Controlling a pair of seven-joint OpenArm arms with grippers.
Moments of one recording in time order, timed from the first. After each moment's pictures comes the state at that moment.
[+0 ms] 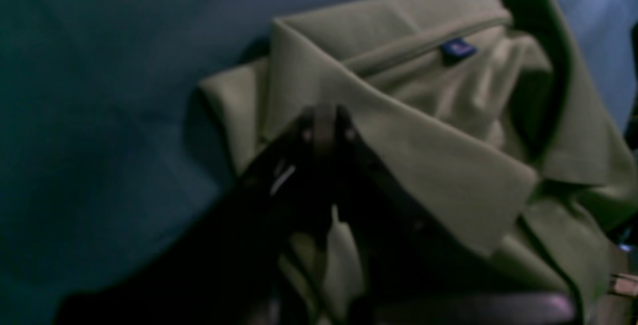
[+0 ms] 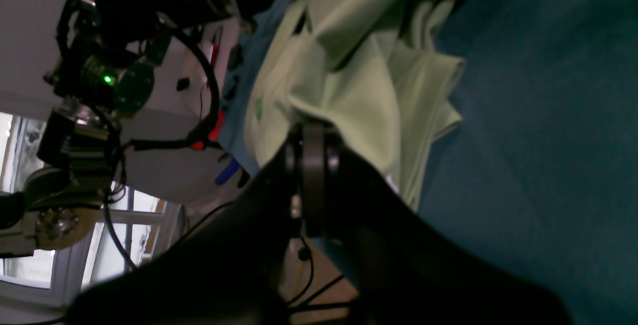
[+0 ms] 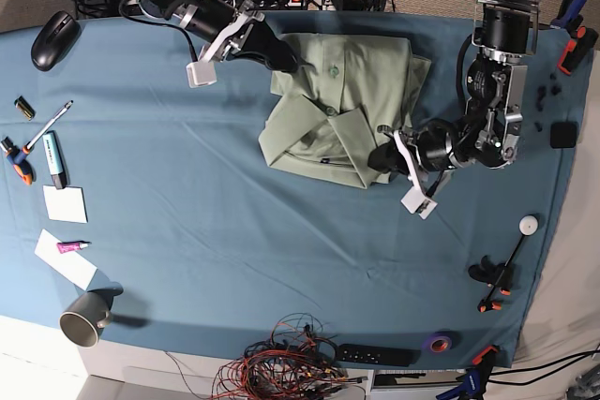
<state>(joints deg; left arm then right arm) -10.0 -14.0 6.0 74.9 -42.0 -32.1 52.3 -25.8 -5.9 20.3 95.2 61.0 42.0 -64.9</state>
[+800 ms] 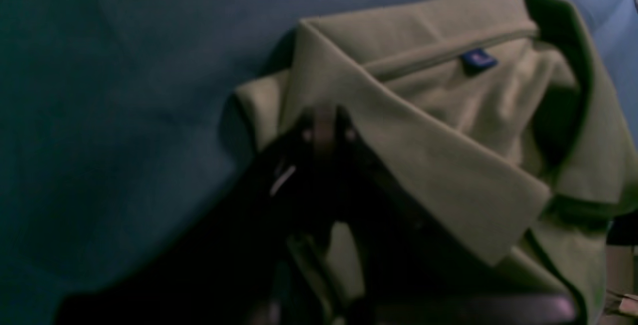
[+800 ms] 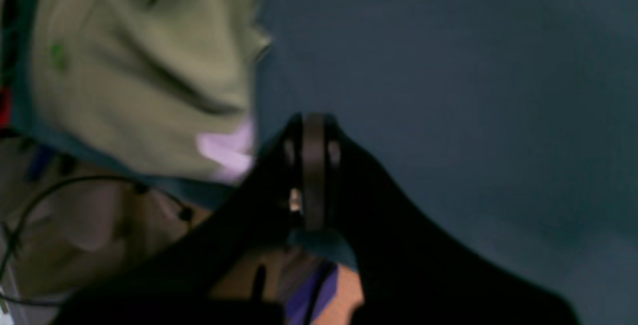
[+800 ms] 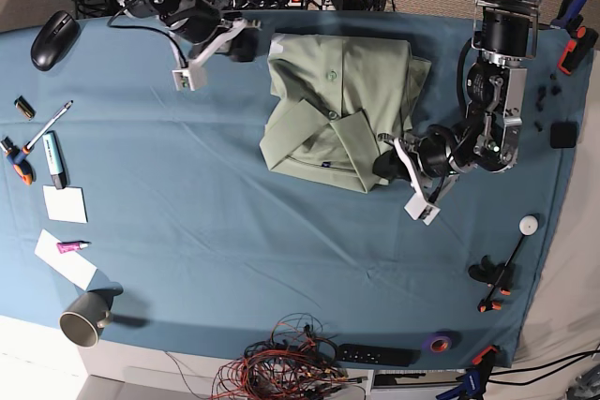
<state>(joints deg) -10.8 -13.9 6.0 75.0 -40.2 -29.0 52.0 -28.8 -6.0 20.0 112.8 30.8 26.4 -64.7</state>
